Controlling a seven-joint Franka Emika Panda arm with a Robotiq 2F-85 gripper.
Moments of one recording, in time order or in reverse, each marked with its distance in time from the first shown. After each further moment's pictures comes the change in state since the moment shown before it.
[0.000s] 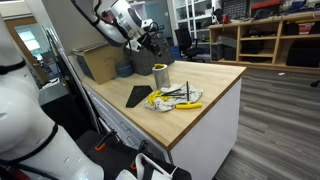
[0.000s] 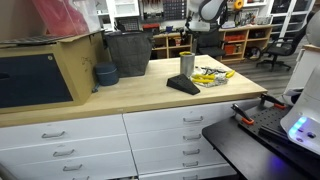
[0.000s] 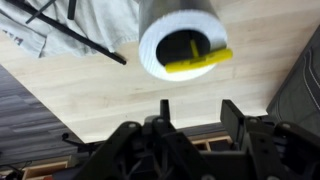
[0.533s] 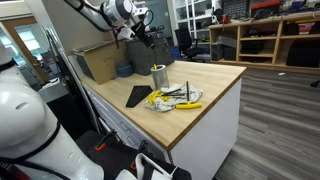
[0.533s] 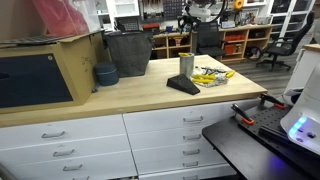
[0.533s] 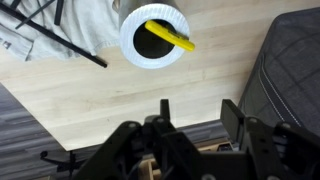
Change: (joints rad) arm 0.223 -0.129 -0.176 -0.004 0.497 -0.085 -0.400
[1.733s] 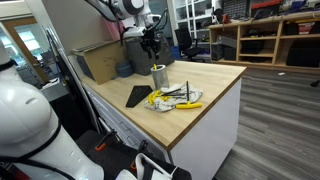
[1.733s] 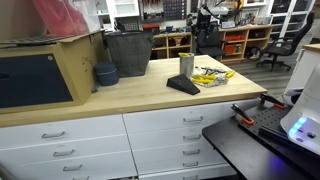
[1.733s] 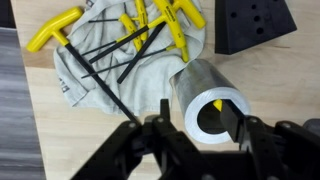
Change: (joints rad) arm 0.102 0.012 -0.211 0.049 0.220 -0.412 -0.510
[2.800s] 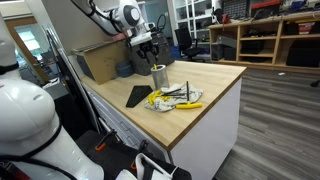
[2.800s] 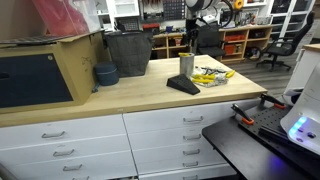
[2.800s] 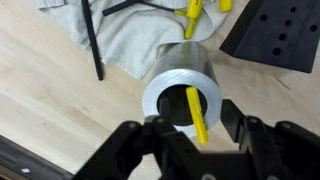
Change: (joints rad) arm 0.087 0.130 0.018 0.052 -0.178 0.150 -0.316
